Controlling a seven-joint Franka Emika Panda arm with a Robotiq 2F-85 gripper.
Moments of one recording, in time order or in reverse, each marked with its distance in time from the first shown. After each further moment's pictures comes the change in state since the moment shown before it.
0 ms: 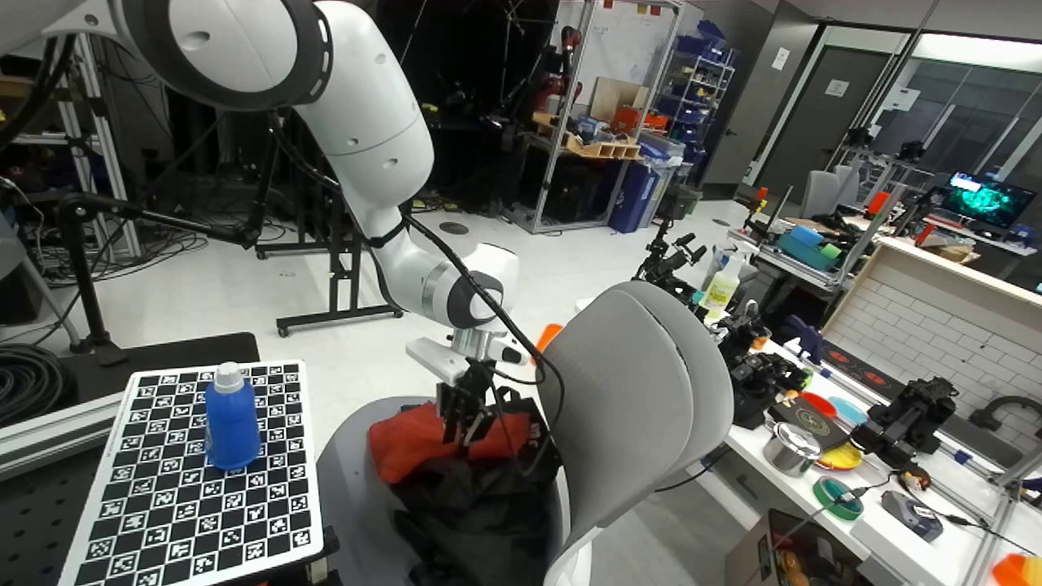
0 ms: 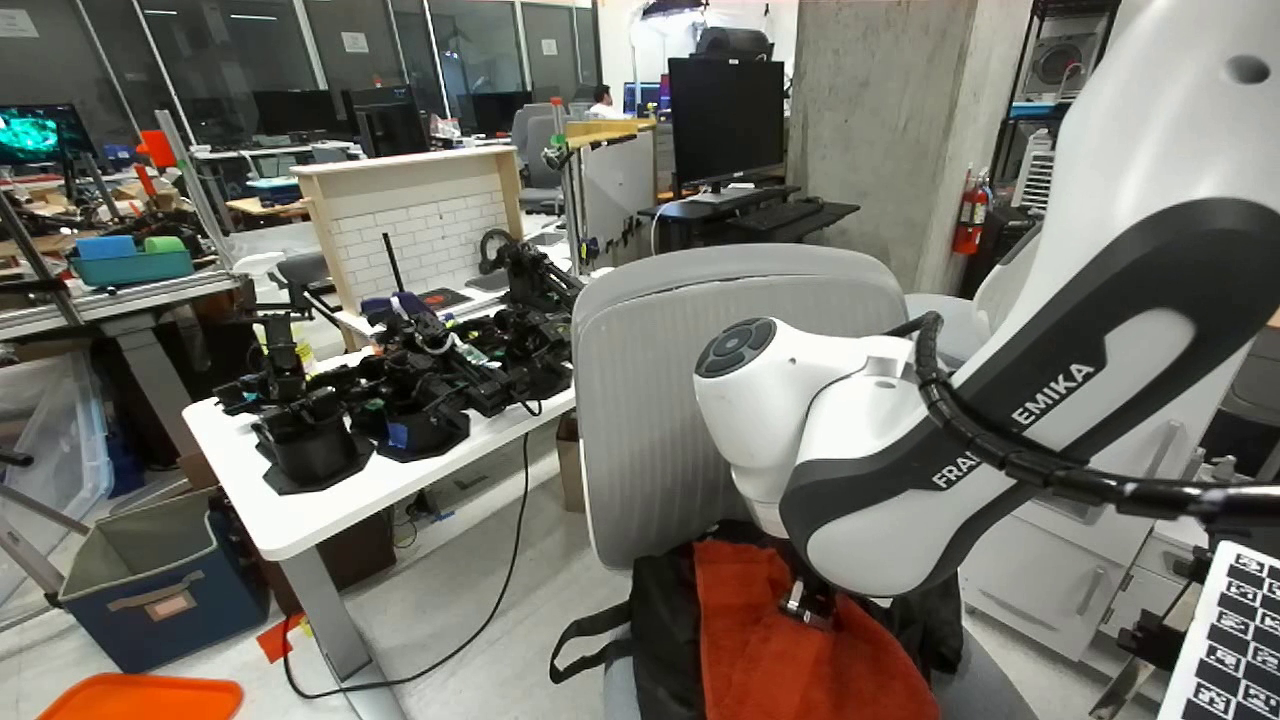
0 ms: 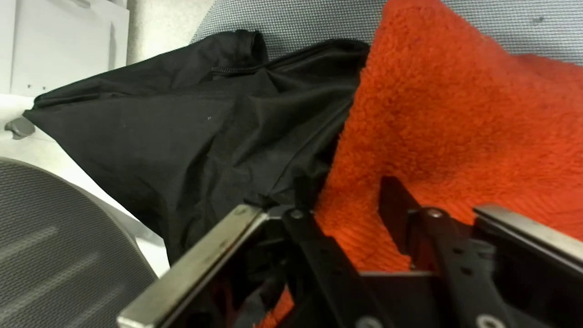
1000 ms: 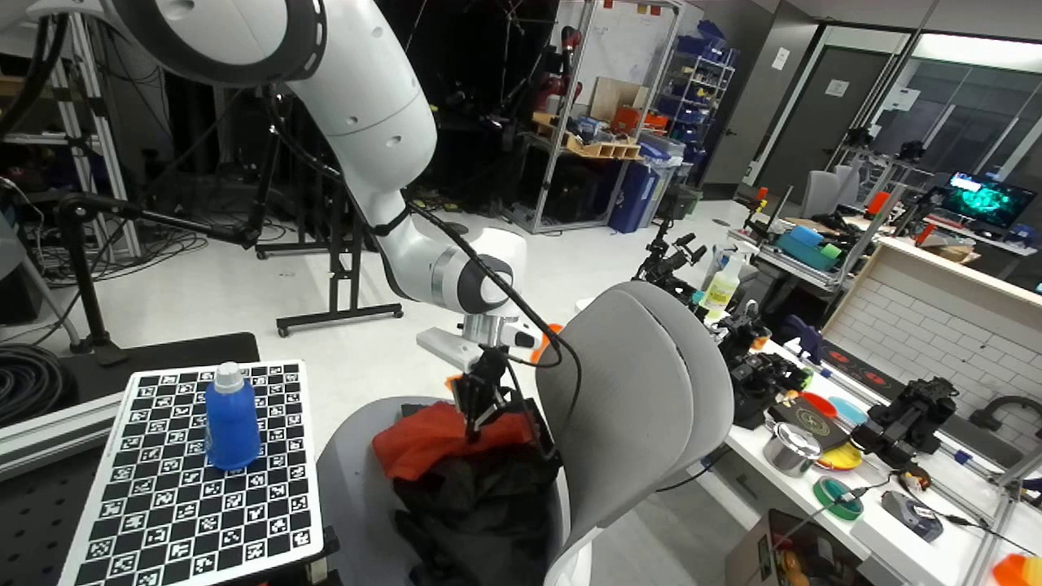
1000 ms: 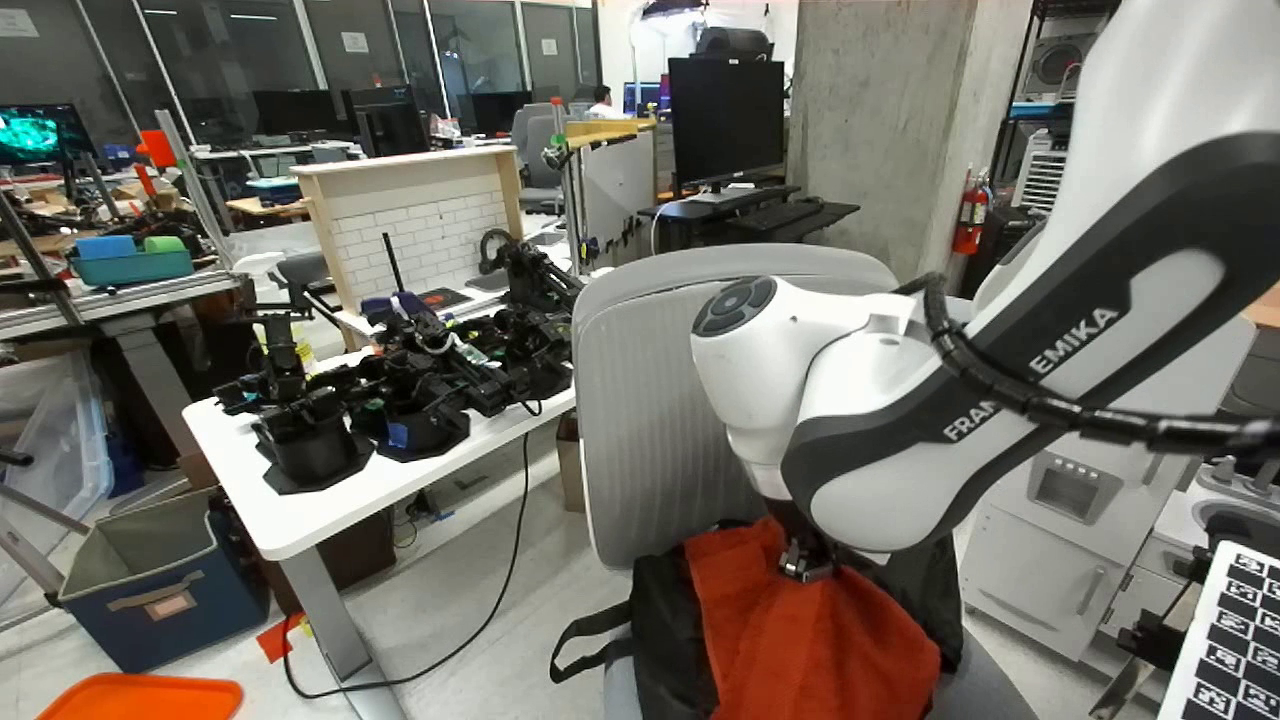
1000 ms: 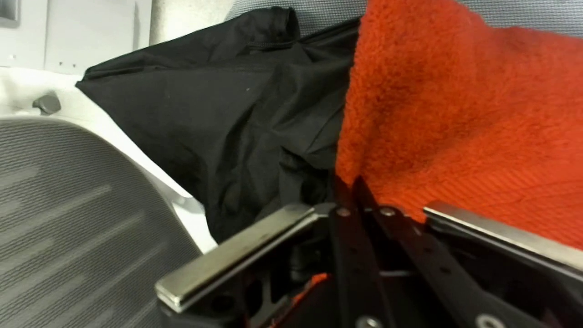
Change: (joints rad) arm 0.002 -0.060 -0.019 -0.016 -0.047 0.000 0.000
